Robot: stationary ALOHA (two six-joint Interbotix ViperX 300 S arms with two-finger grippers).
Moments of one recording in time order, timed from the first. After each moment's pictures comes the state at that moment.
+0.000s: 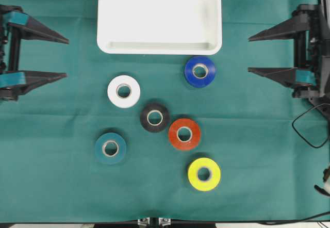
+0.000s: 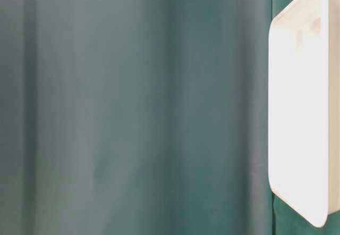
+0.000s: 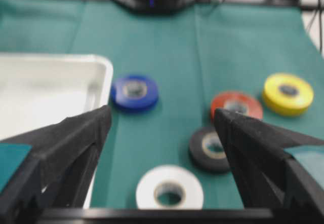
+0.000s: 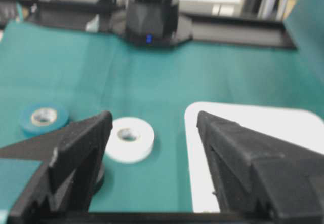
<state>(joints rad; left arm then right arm) -0.02 -0.79 1.15 -0.02 -0.19 -0.01 -0.01 -0.87 1.18 0.00 -0.24 0.09</state>
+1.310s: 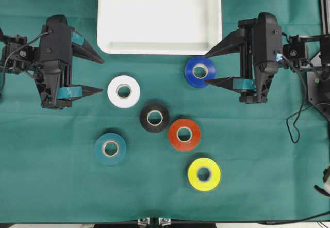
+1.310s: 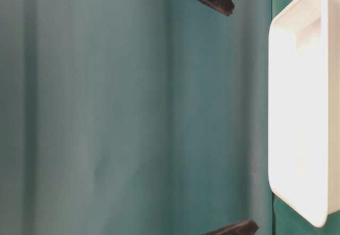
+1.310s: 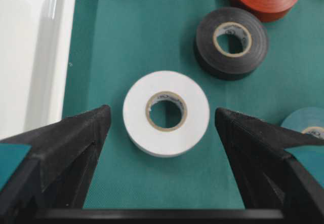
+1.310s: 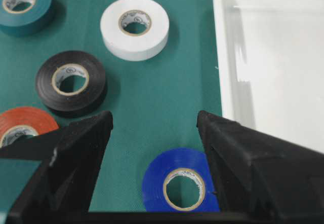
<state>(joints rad) -0.03 -0.39 0.93 -0.03 0.09 -0.04 -0.01 -0.43 0.97 0.00 -0.04 0.15</state>
